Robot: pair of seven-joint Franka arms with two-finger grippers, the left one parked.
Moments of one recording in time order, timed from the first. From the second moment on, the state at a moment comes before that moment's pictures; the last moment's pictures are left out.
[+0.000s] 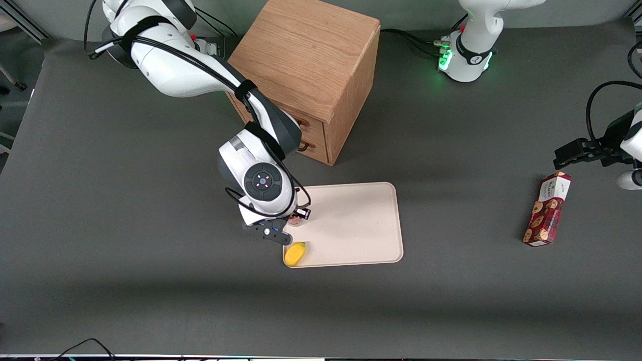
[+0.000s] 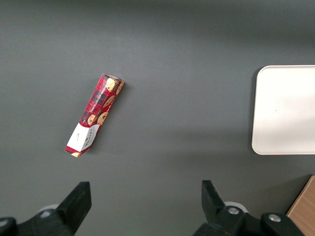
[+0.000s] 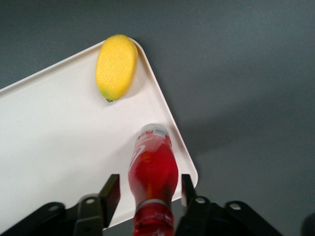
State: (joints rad) arm 0.41 0.85 0.28 -1.09 -0.20 1.81 1.04
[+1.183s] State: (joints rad) arm -0.04 0.22 0.17 -1.51 -0.10 1.62 0.19
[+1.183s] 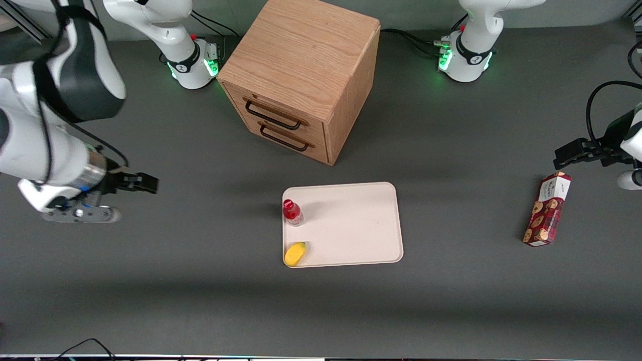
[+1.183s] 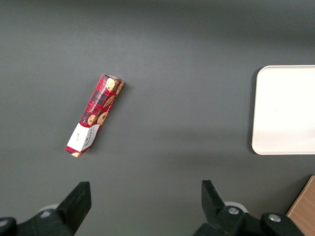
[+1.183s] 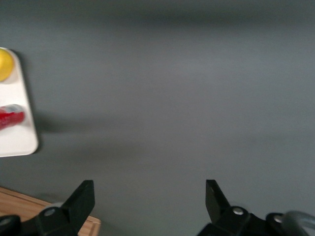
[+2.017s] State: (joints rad) arm -0.15 -0.04 0.12 -1.69 -0.02 1.64 0.07
